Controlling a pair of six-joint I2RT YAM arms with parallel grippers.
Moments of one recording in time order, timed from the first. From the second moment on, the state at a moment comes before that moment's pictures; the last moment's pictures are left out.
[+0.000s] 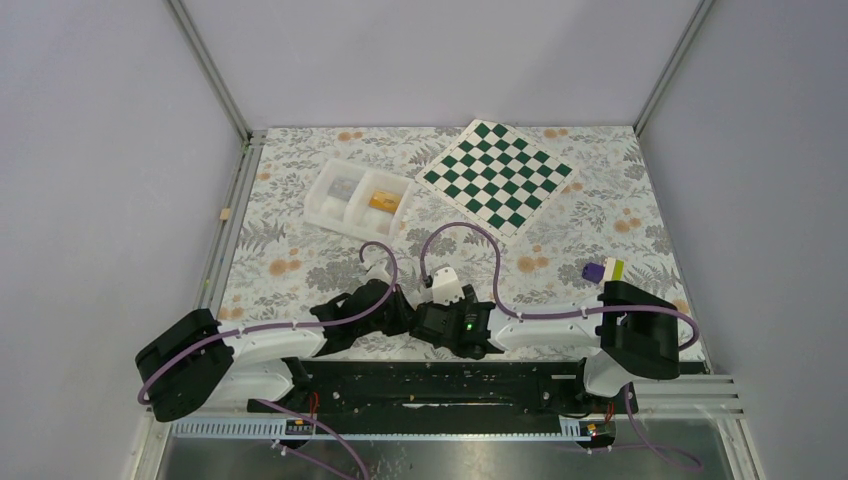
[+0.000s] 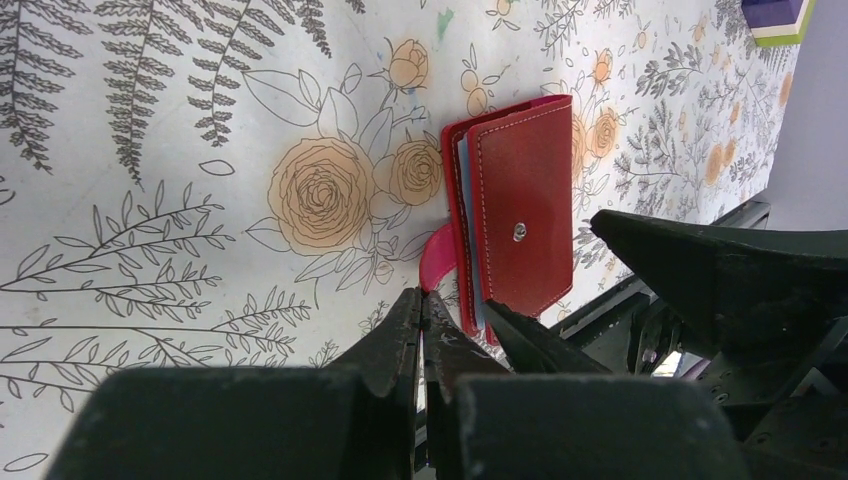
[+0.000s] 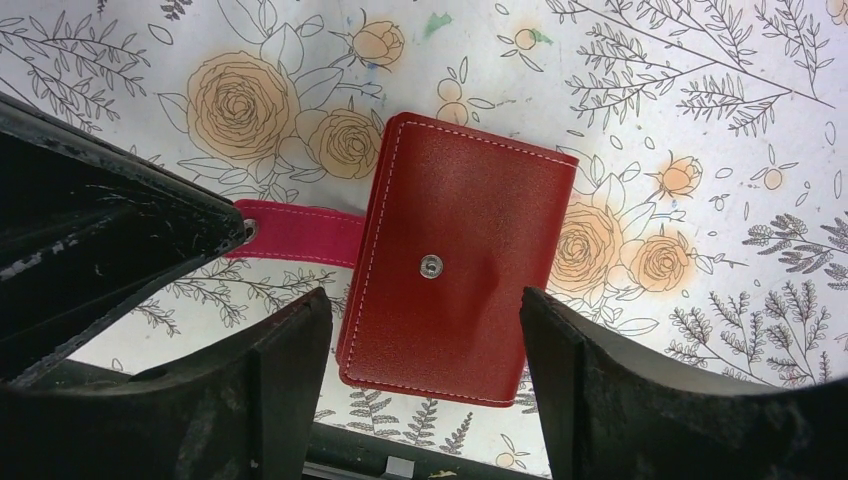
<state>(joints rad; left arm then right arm) -0.95 1.18 0.34 0.16 -0.04 -1.08 1.33 1.58 0.89 -0.51 0.63 0.80</state>
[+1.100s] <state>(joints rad) -0.95 1.21 0.34 0.14 -0.06 -1.08 1.32 1.48 0.88 -0.65 0.75 0.82</state>
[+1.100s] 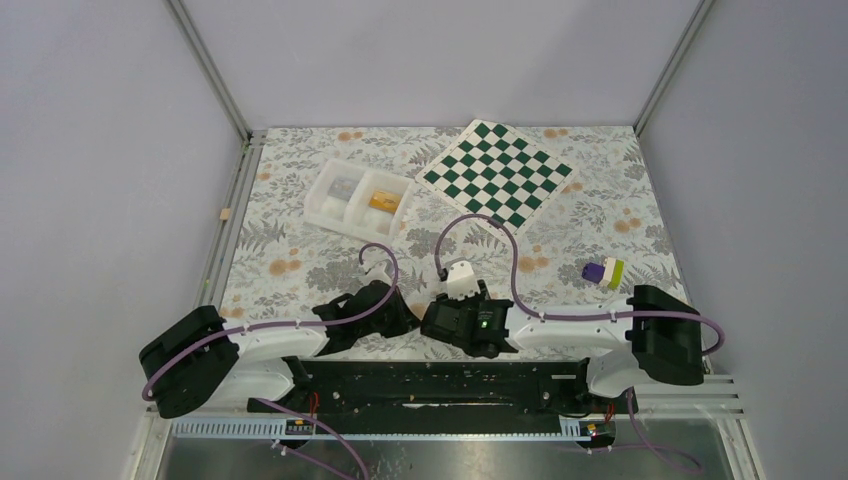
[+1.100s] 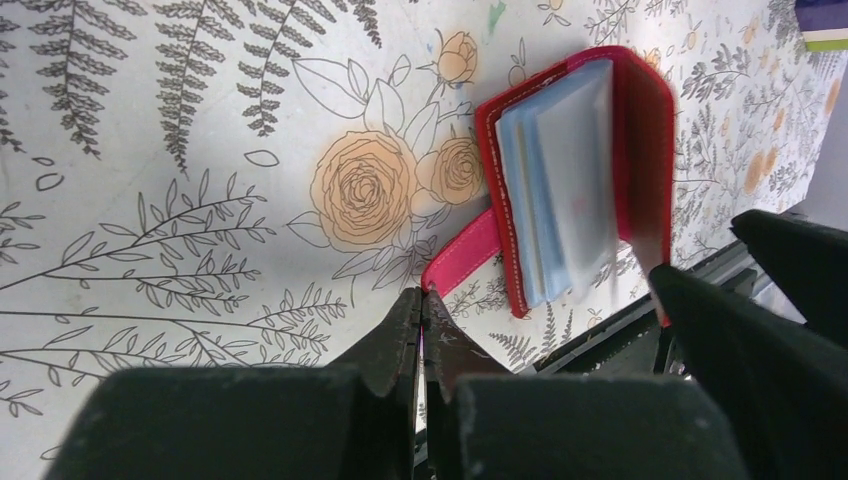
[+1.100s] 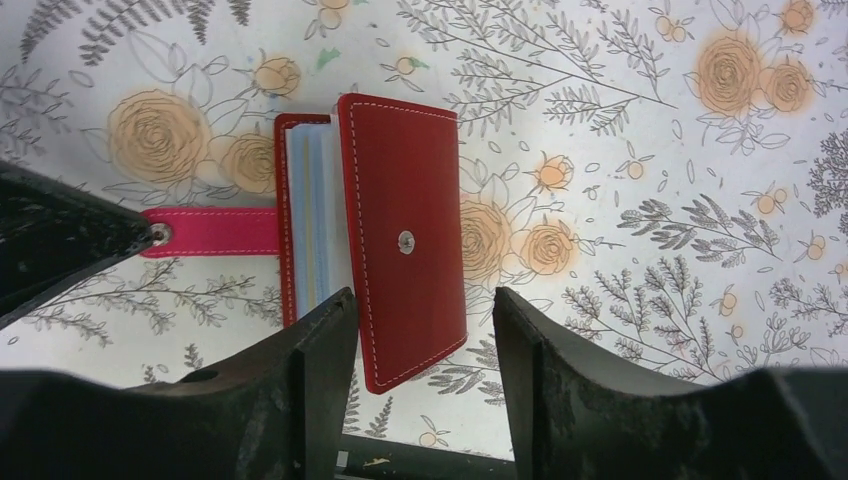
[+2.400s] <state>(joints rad) -0.95 1.45 0.40 0.43 0.08 -1.16 1.14 1.27 0.59 -0.30 0.40 0.71</state>
